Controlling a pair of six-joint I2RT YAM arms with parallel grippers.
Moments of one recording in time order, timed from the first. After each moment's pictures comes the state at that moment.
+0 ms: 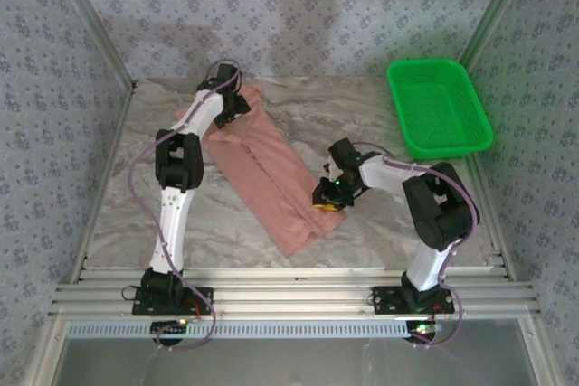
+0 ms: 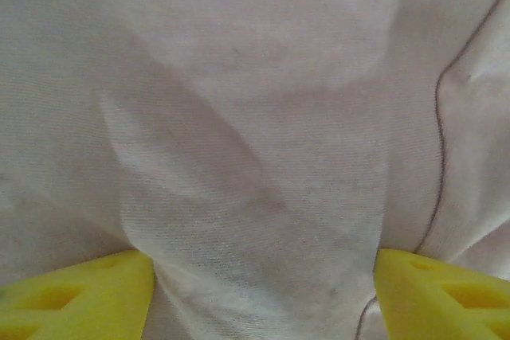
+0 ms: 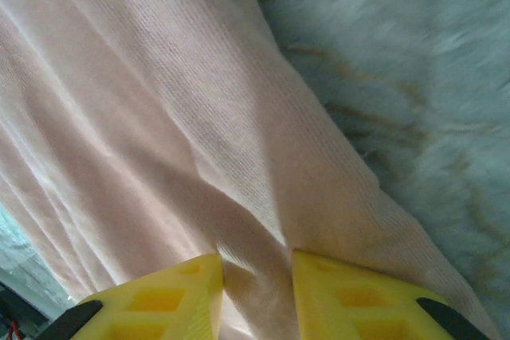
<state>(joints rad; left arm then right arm) -0.24 2.59 2.39 -0.89 -0.09 -0.74 0.51 1.75 0.97 -0.53 -0.46 0.58</state>
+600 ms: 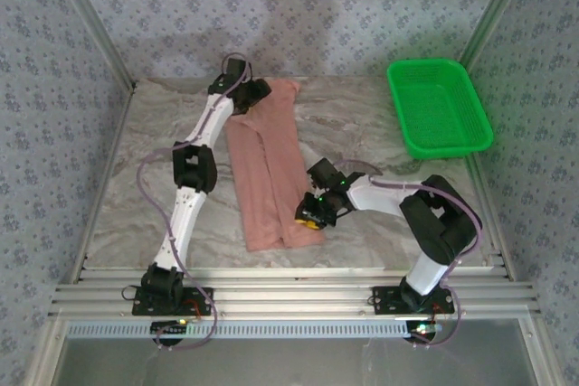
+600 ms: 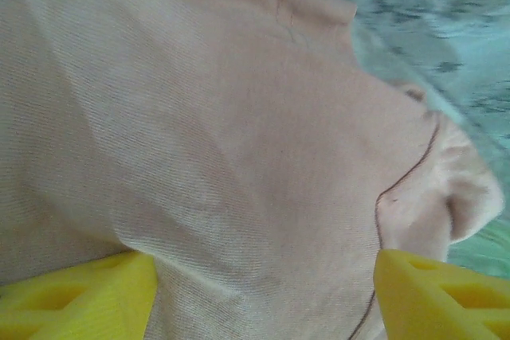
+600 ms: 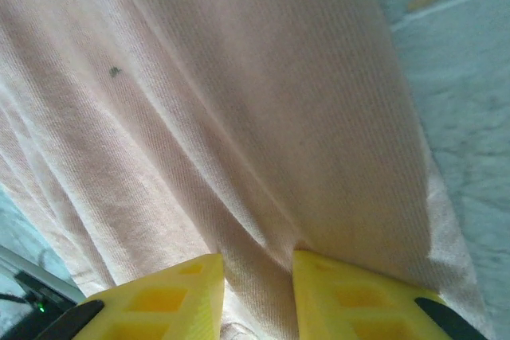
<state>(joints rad) -0.28 2.89 2.83 -0.71 0.21 -0.83 0.73 1.68 0.86 -0.35 -0.40 1.02</state>
